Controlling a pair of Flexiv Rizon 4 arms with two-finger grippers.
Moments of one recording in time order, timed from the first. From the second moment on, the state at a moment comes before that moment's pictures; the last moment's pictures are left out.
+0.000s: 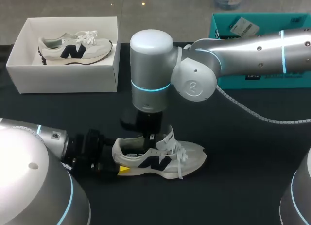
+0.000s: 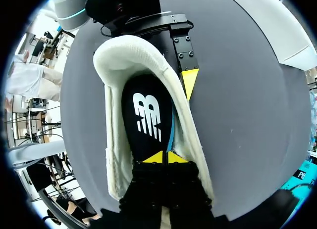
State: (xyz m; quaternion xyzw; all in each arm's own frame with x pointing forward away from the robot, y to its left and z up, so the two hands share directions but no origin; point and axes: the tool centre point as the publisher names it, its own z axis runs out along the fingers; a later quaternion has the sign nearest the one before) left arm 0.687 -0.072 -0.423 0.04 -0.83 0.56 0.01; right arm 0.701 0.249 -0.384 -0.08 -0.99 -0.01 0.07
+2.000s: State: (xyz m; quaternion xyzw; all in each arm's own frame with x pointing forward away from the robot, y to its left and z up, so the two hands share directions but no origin) left arm 0.688 -0.073 -0.423 0.04 -0.83 0.56 0.01; right arm 0.727 0.259 -0.348 -0.03 -0.99 -0.11 -0.01
